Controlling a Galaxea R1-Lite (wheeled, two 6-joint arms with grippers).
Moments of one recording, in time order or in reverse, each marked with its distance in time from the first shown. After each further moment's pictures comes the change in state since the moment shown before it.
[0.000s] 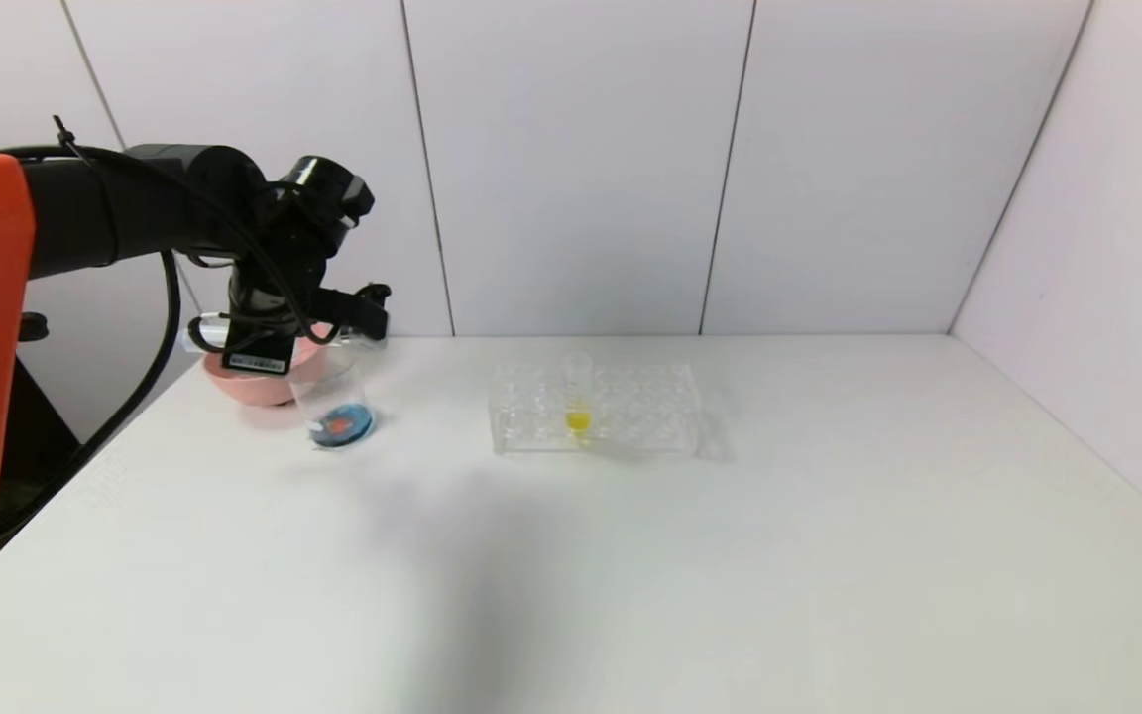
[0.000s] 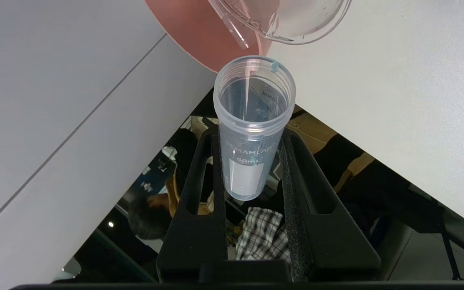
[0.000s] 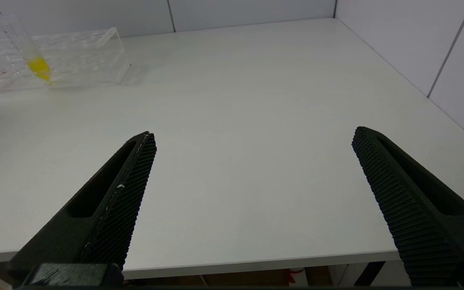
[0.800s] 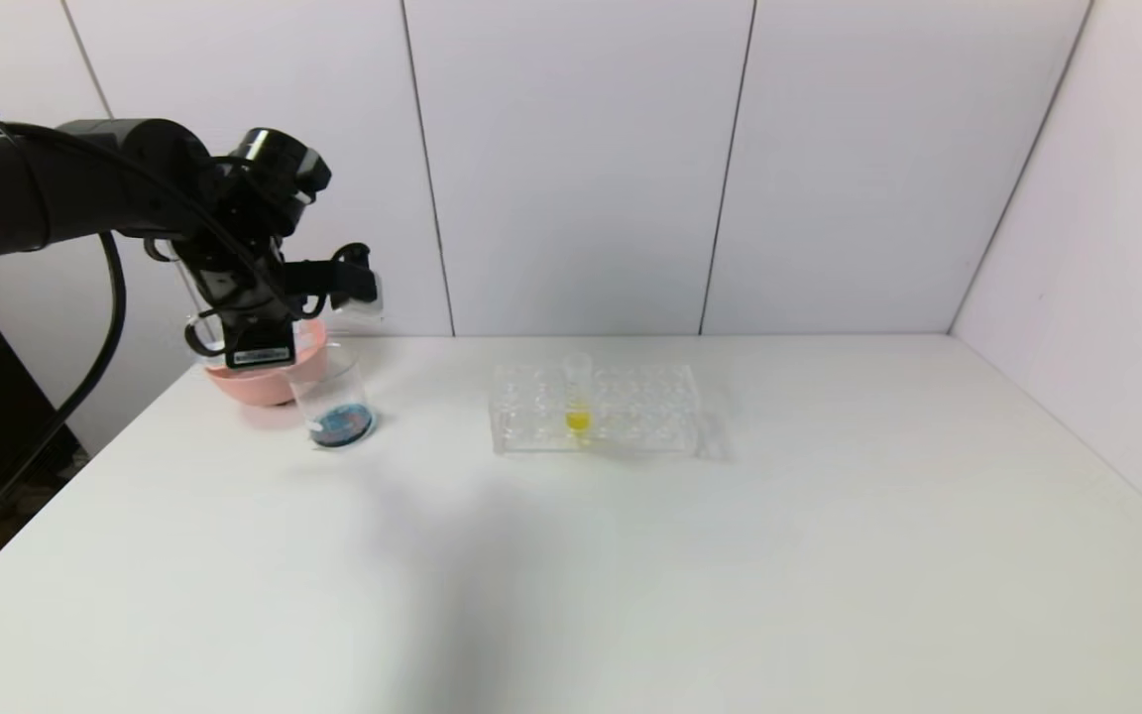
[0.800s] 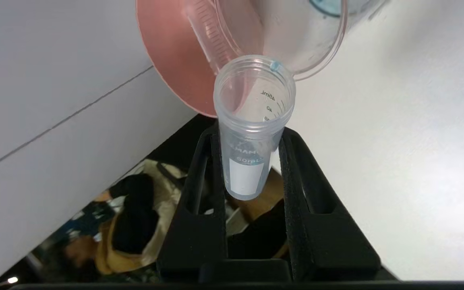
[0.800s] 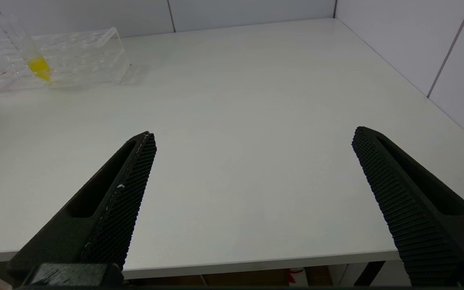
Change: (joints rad) left arm 0.052 -0.056 0.022 -0.020 -0.261 -0.174; right arm 0.000 0.000 0.000 0.000 0.000 0.000
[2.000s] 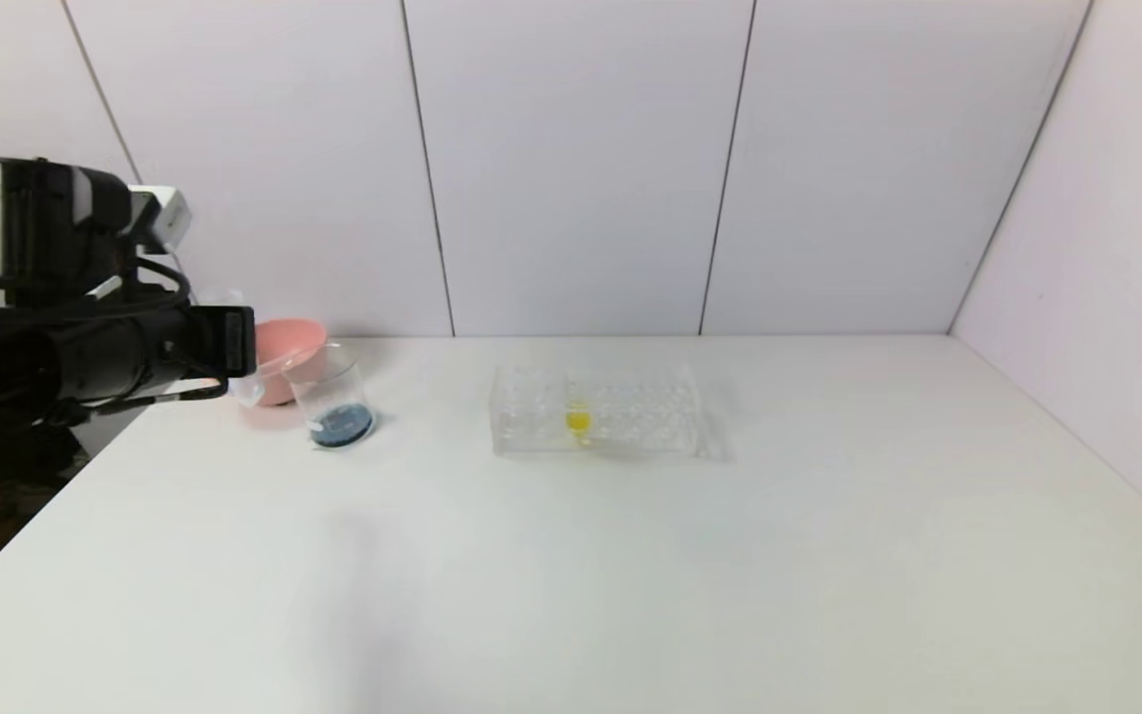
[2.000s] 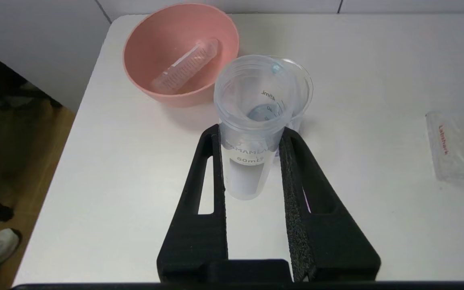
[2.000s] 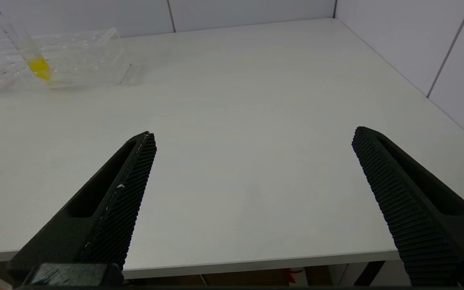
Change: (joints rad) left arm 0.029 -0.540 0.984 -0.964 -0.191 -1.180; right arm 0.000 0.000 0.000 0.000 0.000 0.000
